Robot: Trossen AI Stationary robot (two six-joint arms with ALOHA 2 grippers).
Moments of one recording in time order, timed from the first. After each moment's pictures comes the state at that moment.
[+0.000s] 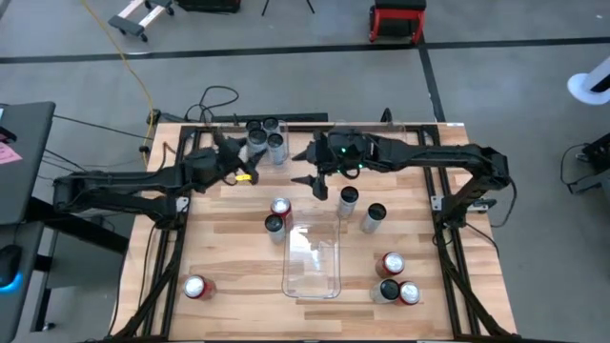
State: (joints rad) left arm 0.27 0.95 0.54 0.33 -0.52 0.00; right arm -0.17 1.60 1.39 -0.20 -0.12 -0.09
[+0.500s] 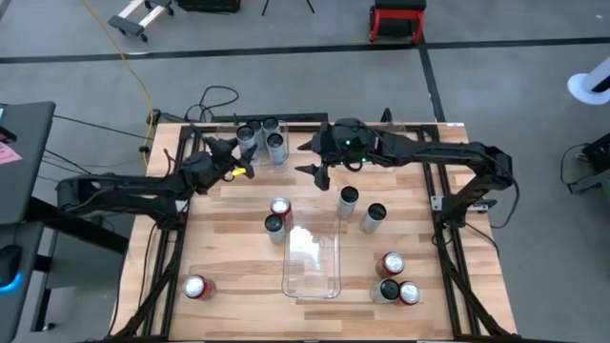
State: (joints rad) left arm 0.41 1.04 0.29 0.75 -0.50 -0.08; right arm -0.23 1.57 1.35 -0.18 -0.08 -0.07
